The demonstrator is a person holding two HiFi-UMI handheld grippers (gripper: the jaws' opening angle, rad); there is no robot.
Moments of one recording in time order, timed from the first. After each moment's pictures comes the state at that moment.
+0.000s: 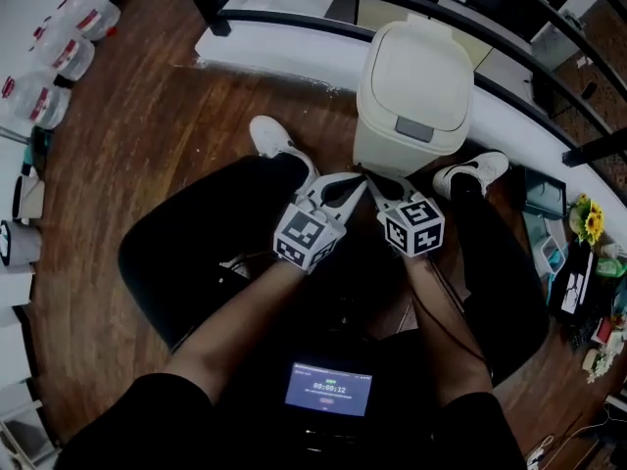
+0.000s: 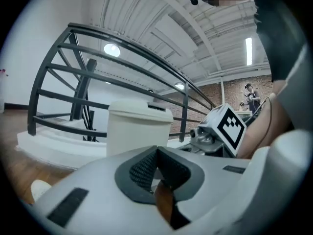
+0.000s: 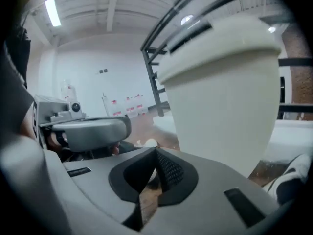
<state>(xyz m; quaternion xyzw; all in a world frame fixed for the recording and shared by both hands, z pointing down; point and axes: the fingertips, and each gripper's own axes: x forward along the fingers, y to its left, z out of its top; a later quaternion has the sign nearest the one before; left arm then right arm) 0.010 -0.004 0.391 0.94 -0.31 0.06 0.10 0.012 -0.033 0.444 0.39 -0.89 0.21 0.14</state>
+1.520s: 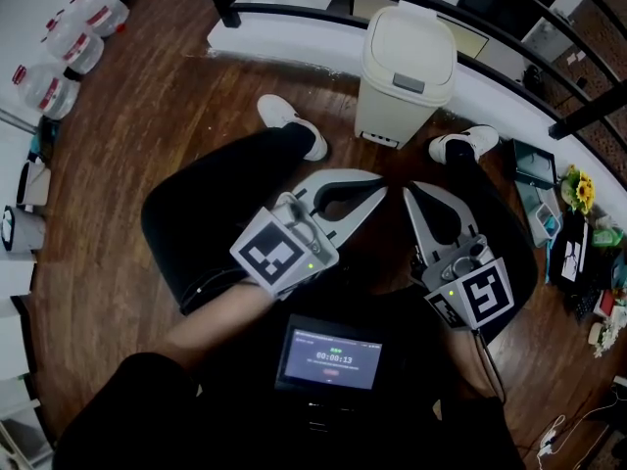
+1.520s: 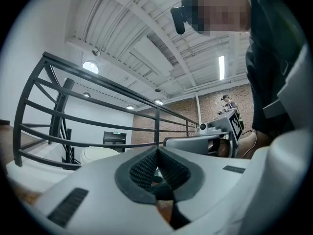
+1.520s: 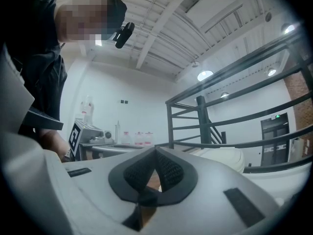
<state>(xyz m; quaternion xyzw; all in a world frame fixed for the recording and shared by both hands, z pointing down) -0.013 0.194 0.170 0.98 -0.21 -0.02 0.02 0.009 0.191 0.158 0.41 -0.91 0.02 -0.02</state>
